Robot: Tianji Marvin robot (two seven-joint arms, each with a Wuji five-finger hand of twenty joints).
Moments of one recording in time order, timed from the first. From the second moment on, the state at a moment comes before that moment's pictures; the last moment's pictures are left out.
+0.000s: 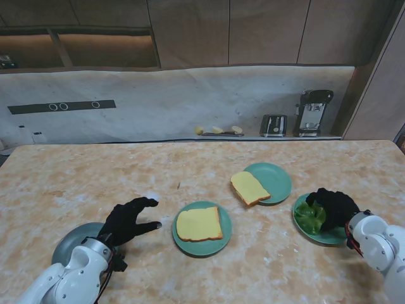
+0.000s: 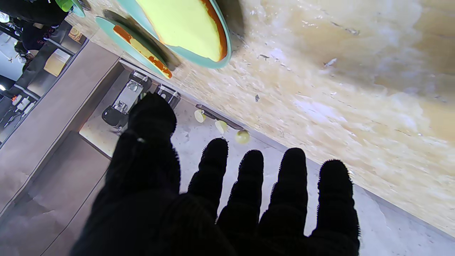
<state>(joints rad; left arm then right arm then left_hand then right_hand) 1.87 -1.10 -1.38 -1.81 0.64 -0.02 0.02 -1.50 -0.99 1.48 -1.23 -1.02 -0.30 0.09 0.95 -0.24 0.00 -0.01 0.44 0.21 0.37 0.35 0.40 0.24 0.30 0.34 0.35 0.29 0.29 0.39 0.02 0.33 0.71 0.49 0.54 -1.08 1.27 -0.13 0.25 -0.13 0.94 0.35 0.20 0.02 1.02 1.10 0.31 -0.04 0.89 0.54 0.16 -0.02 1.14 0.55</state>
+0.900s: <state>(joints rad) 1.87 -1.10 -1.39 -1.82 0.64 -0.02 0.04 -1.51 -1.03 1.47 -1.18 -0.91 -0.34 -0.09 0.96 -0.24 0.00 -0.01 0.44 0.21 0.37 0.35 0.40 0.24 0.30 0.34 0.35 0.29 0.29 0.39 0.02 0.34 0.71 0.49 0.75 -0.95 1.17 -0.21 0.70 -0.16 1.16 0.33 0.73 0.08 1.13 1.10 0.83 0.03 1.32 0.58 0.67 0.01 1.59 0.67</state>
